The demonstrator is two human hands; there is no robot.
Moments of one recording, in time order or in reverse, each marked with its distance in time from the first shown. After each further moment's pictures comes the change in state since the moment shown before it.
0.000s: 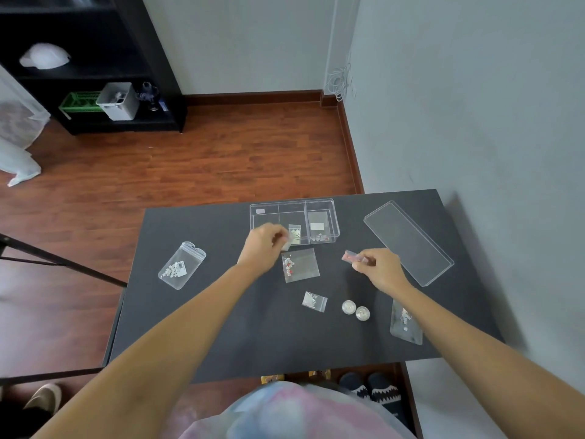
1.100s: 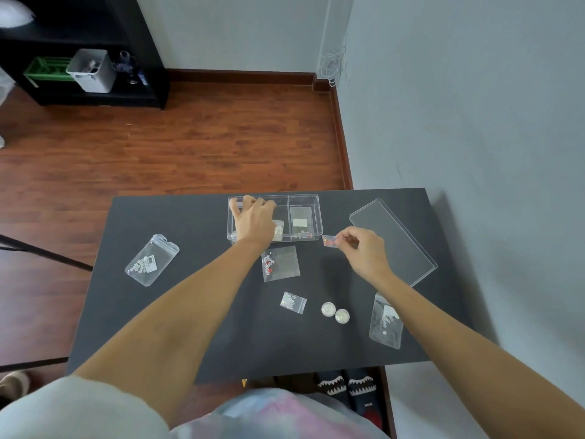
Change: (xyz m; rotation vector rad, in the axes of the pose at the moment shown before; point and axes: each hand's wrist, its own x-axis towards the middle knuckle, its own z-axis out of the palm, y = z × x) left_hand 0.060 0.013 0.034 0.531 0.097 -0.089; right_hand 0.025 -0.022 -0.011 0.071 0.130 -0.102
